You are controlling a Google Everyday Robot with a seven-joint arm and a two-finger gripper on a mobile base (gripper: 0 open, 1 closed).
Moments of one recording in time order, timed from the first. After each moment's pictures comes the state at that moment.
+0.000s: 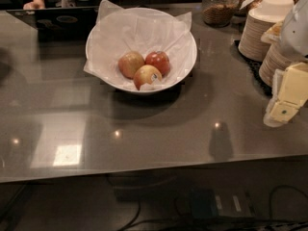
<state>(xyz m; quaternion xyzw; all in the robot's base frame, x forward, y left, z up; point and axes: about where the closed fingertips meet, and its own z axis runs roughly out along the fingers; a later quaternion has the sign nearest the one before) 0.438 -0.217 0.976 -0.60 0.78 -0.03 0.16</state>
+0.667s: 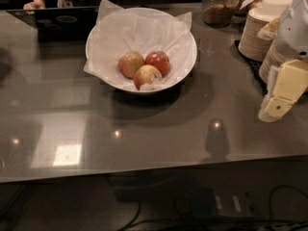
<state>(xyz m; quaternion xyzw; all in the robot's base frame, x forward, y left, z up) 0.449 -0.213 0.977 -0.61 0.78 -0.04 0.17</state>
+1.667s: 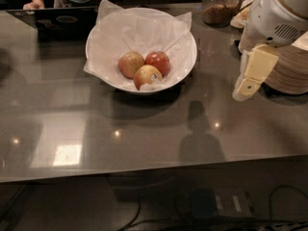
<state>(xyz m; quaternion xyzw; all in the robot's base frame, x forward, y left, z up) 0.505 -0.178 0.975 -0.64 0.74 -0.01 0.22</state>
